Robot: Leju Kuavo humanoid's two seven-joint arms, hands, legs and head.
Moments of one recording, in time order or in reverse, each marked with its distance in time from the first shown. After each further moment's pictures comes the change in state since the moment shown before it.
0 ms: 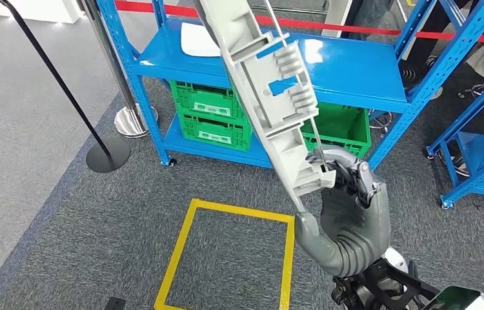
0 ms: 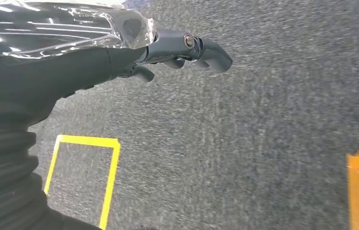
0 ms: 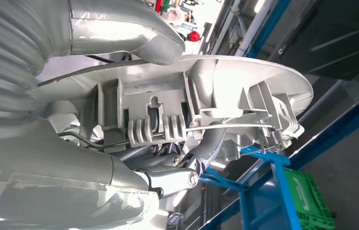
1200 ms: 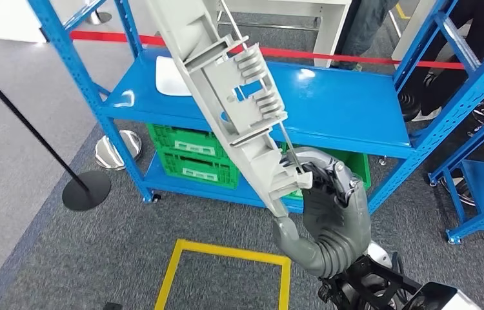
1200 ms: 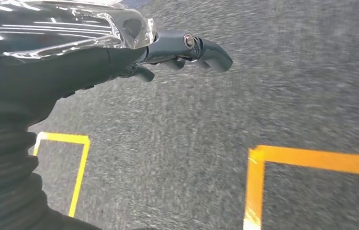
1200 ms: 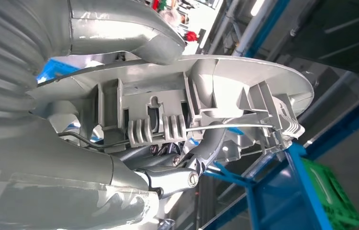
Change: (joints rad) left arm -0.002 0.000 -0.003 0.002 -0.002 0.001 0.006; right arm -0.019 0.008 0.041 0.007 0.013 0.004 0.002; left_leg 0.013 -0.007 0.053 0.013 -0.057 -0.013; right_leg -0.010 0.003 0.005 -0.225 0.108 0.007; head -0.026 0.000
